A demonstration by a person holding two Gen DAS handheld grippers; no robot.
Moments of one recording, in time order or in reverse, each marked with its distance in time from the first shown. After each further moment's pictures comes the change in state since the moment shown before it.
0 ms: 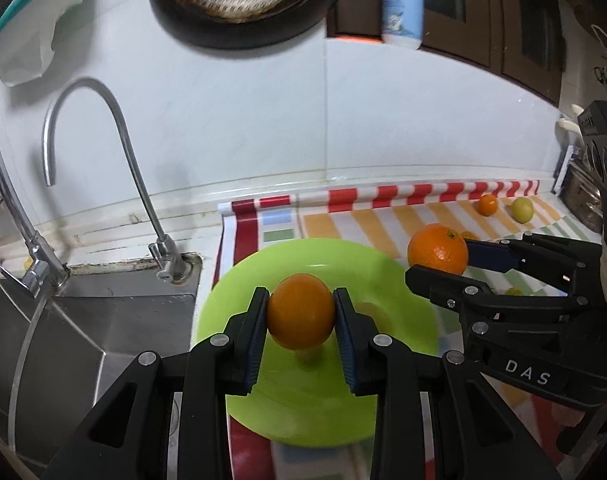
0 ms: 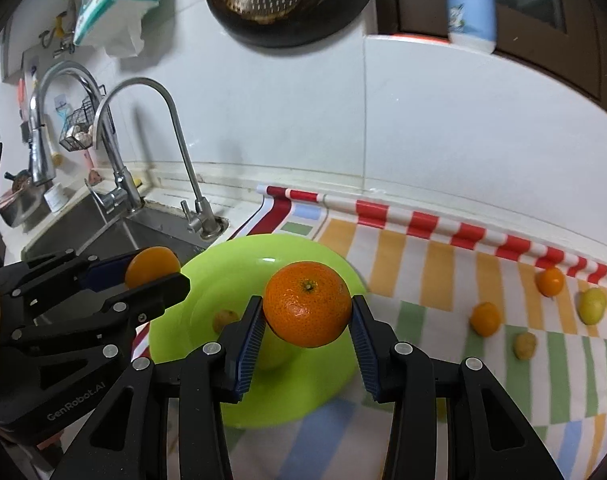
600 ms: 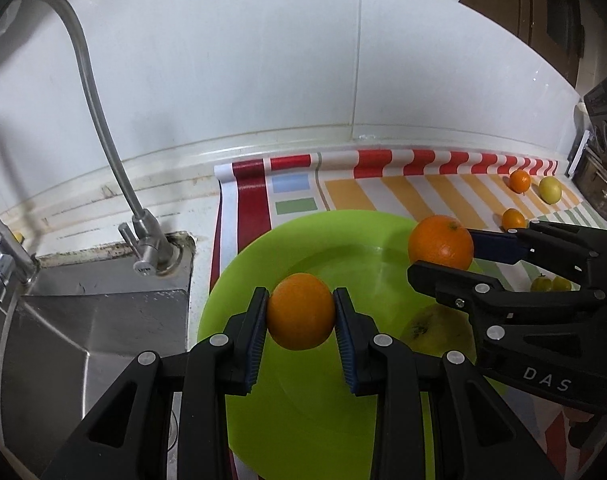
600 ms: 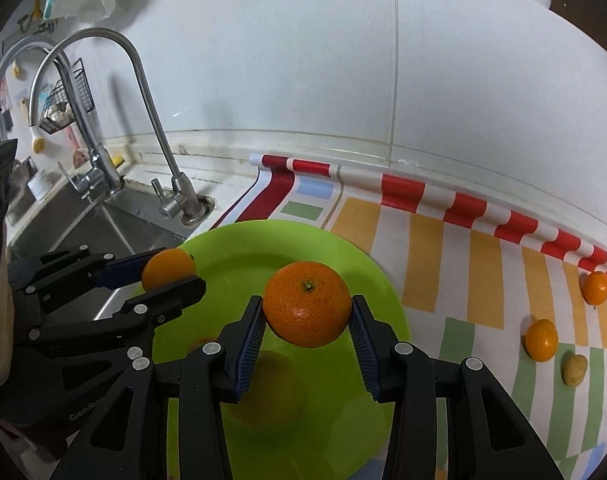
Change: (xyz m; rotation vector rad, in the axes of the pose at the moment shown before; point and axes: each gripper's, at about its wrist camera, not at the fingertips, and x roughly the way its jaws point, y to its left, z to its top) left arm 0.077 0.031 -0.002 0.000 0.117 -0.046; right arm 0.079 0.009 0.012 0.005 0.112 0.003
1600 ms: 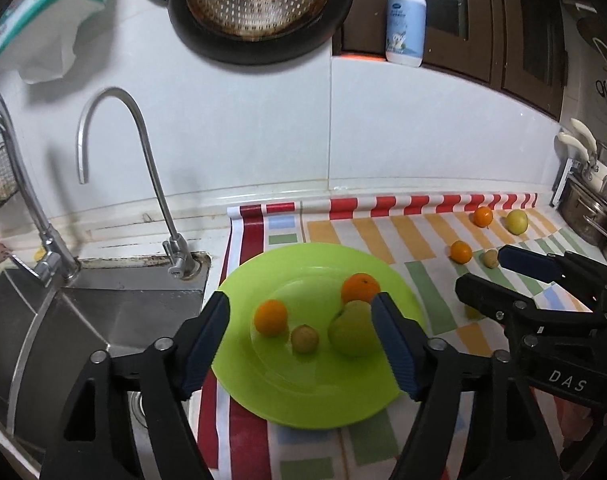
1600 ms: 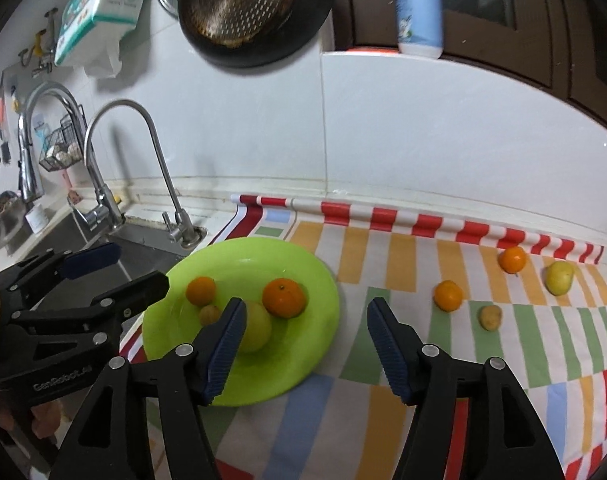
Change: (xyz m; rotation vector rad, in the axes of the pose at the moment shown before) left arm -0.109 -0.045 -0.012 -0.040 -0.147 0.066; right arm -0.121 -0.015 -0.040 0.075 -0.166 -0.101
